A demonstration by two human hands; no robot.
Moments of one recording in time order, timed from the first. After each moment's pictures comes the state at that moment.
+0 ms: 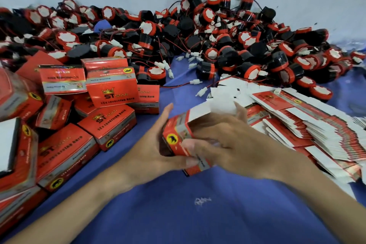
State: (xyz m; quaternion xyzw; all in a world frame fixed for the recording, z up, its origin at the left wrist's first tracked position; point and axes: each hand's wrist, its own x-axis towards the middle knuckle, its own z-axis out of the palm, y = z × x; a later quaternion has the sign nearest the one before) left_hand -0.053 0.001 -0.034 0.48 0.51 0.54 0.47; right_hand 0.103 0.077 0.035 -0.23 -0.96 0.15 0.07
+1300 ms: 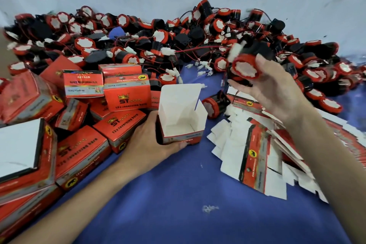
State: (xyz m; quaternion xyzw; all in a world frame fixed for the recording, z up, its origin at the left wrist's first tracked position) left_hand -0.087 0.018 -0.048 0.51 0.70 0.47 0.18; right_hand 0.106 0.194 0.048 -0.16 -0.62 0.67 0.38
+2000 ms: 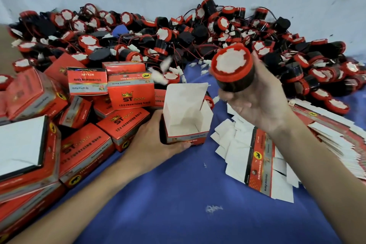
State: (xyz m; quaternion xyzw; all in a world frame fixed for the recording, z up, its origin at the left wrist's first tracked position) left_hand -0.086 0.016 -0.047 0.51 0.70 0.46 0.19; right_hand 0.080 0.158 0.043 -0.08 -0.49 0.83 0.26
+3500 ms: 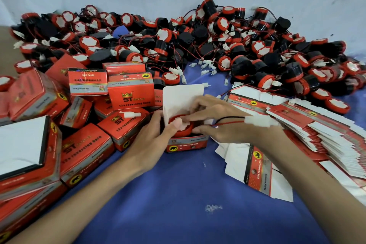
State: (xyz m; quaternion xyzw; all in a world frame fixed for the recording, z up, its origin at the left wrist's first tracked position) left_hand -0.081 0.011 -0.038 0.47 0.67 0.50 0.29; right_hand 0.067 0.150 0.017 -0.11 -0.97 0.18 0.10
